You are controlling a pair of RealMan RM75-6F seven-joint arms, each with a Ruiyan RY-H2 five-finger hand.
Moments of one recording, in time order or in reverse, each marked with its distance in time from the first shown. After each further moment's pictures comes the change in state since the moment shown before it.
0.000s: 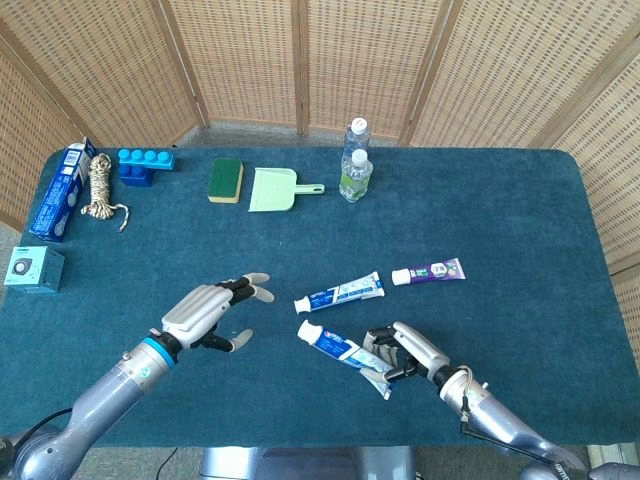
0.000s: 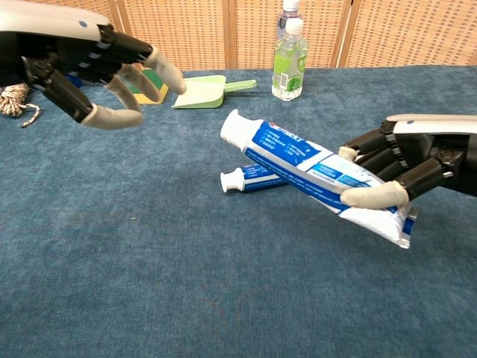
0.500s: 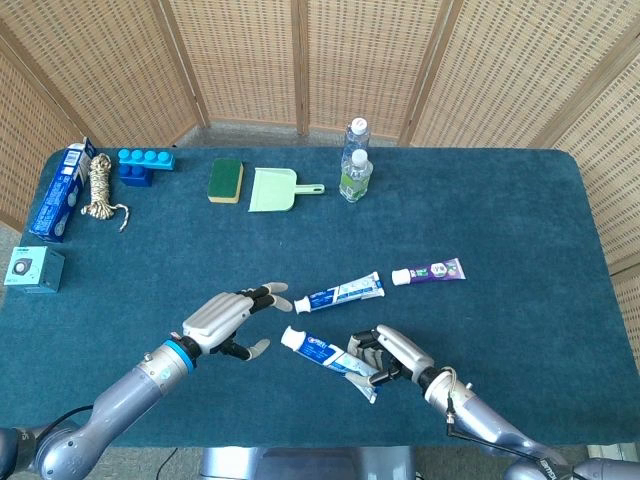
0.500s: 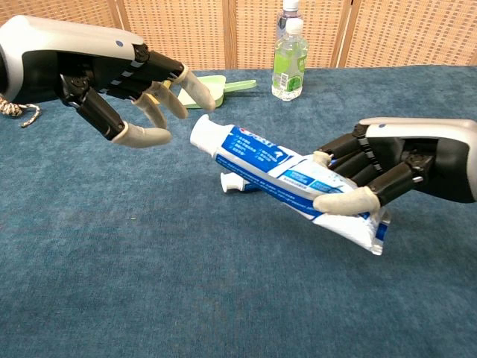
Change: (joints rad) left arm -0.088 -0.047 0.025 -0.002 -0.078 -0.012 0.019; right arm 0.031 -0.053 0.015 -0.018 0.058 -0.011 -0.076
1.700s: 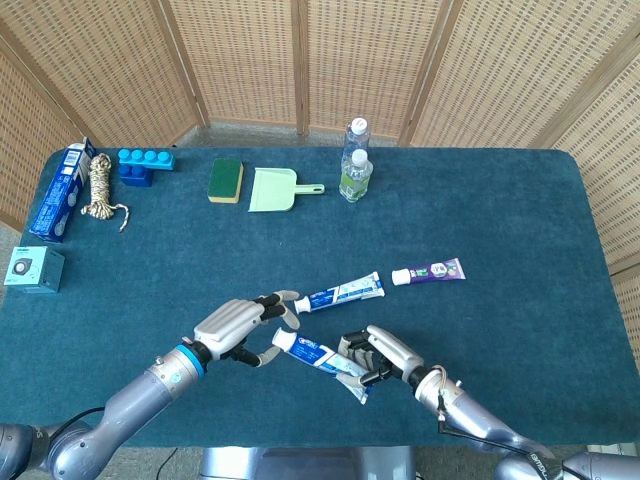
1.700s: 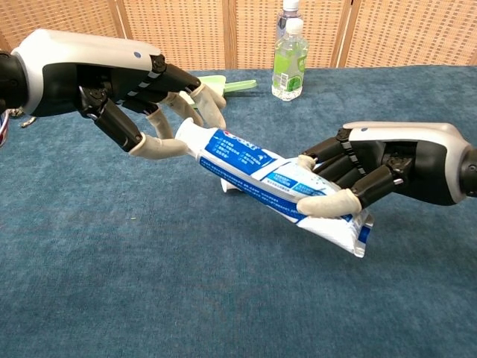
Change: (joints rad) left arm -0.047 -0.041 0.042 0.005 0.001 0.033 -0.034; right arm 0.021 -0.029 0.021 0.006 0.041 -0.031 -0.009
